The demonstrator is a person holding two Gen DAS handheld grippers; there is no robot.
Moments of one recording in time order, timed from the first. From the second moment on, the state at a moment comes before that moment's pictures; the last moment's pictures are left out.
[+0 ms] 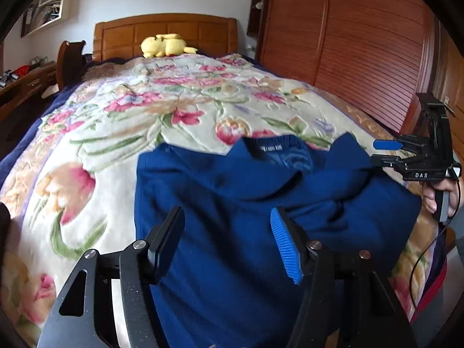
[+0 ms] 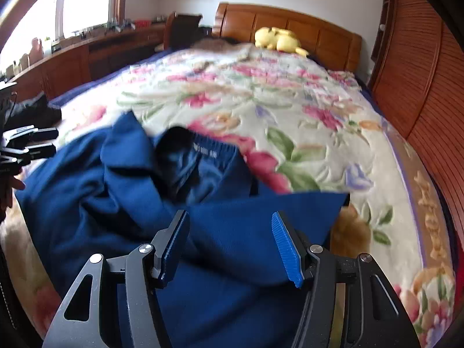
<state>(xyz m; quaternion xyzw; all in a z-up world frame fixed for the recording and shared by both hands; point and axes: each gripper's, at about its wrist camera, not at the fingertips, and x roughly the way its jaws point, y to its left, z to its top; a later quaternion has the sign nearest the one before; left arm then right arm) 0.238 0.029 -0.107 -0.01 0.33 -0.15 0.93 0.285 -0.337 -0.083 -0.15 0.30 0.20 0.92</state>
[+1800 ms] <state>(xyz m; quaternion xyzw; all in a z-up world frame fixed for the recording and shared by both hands) 0.221 0.080 -0.102 -0.03 0.32 -0.13 0.94 0.391 -0.213 -0.043 -0.23 0.31 0.17 0.91</state>
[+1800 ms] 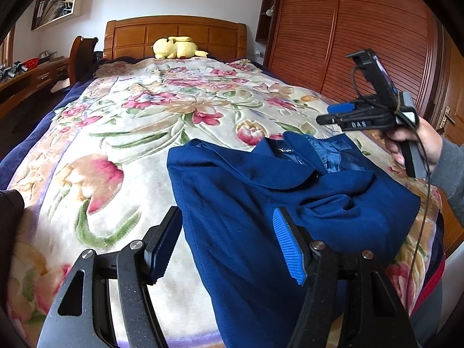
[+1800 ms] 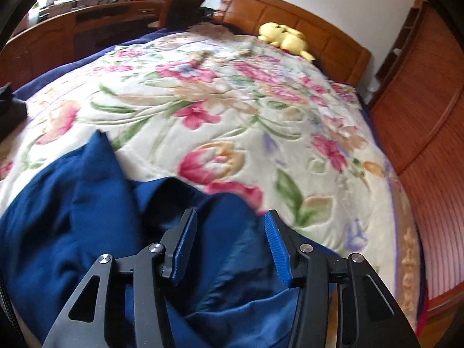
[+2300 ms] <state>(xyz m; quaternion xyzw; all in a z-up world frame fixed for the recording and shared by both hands) 0.226 0.094 -0.104 -0.04 0.32 -0.11 0.94 0.343 -0.151 -0.107 -0.28 0.36 0.30 0.84</state>
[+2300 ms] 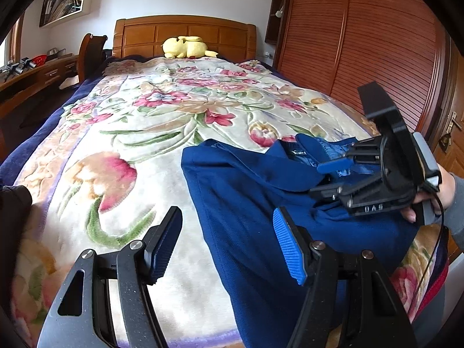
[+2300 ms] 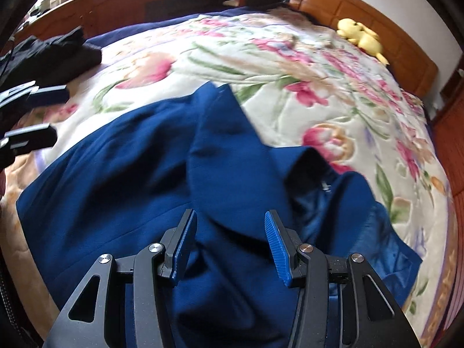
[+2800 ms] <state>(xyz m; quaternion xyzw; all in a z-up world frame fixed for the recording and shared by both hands) 0.226 0.096 -0.104 -0.04 0.32 -0.11 0.94 0.370 -0.135 -0.113 -0.33 0.35 0.27 0.84</state>
